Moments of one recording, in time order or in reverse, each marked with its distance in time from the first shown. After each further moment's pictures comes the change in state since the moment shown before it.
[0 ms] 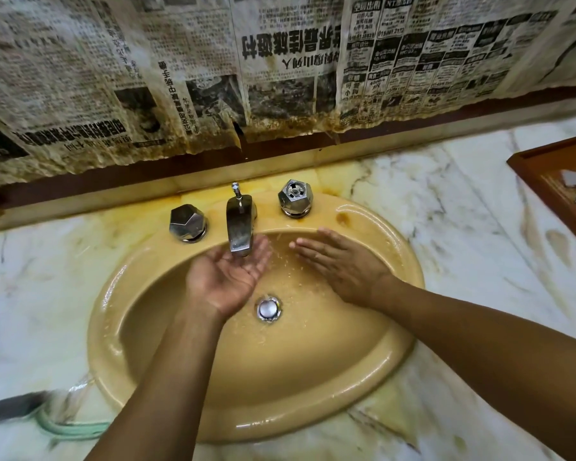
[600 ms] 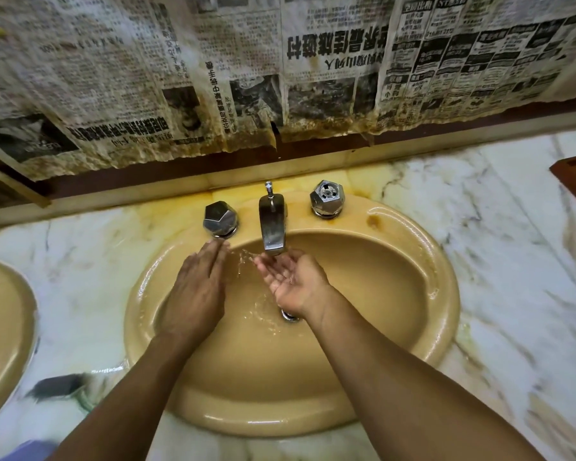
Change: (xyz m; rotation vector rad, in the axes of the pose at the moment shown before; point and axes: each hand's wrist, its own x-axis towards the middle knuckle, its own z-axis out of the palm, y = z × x) left_hand 0.005 0.059 -0.110 2.467 0.246 1.230; right_hand 0.081 -0.069 -0.124 -2.518 0.033 -0.842
